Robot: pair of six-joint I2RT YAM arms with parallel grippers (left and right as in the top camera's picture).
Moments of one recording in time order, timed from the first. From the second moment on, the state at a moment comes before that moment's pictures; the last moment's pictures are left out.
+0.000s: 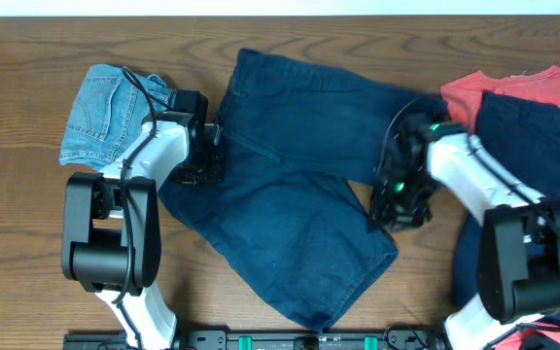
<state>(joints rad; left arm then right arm) -0.12 1.93 1.20 -0.81 0.10 -0.08 0.21 1.79 1.07 -1.15 -0.37 0.10</state>
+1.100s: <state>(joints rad) -0.11 1.88 1.18 -0.91 0.20 -0.10 -0.03 1.78 1.38 -1.14 -0.07 0.22</state>
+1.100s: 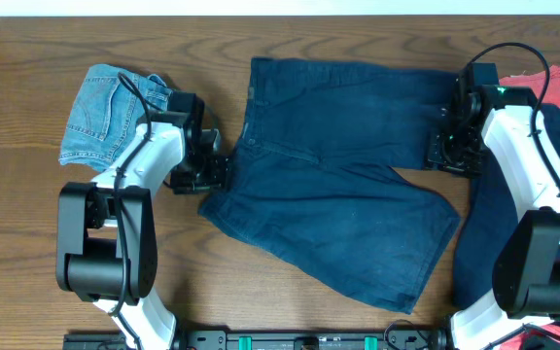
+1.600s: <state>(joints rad) 0.05 1.86 1.12 -1.04 -0.03 -0.29 0.00 1.78 1.35 -1.19 -0.19 0.18</state>
